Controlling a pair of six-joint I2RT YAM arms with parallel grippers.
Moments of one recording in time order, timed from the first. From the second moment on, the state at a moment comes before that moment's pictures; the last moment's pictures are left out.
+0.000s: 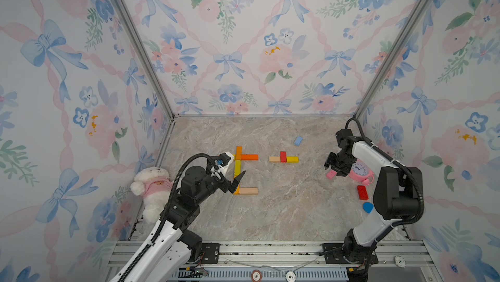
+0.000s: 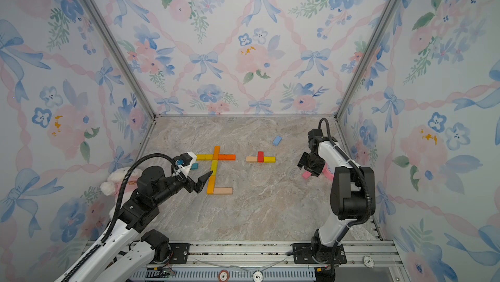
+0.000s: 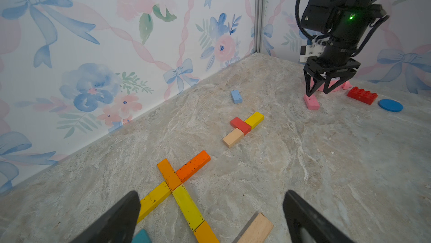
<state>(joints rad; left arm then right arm) -0.47 0.65 0.59 -0.17 0.17 0.19 0.01 1.74 1.24 -0.95 -0.01 0.53</state>
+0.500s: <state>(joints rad) -0.47 0.63 0.59 -0.17 0.17 0.19 0.04 1.87 1.24 -0.90 0.09 0.55</state>
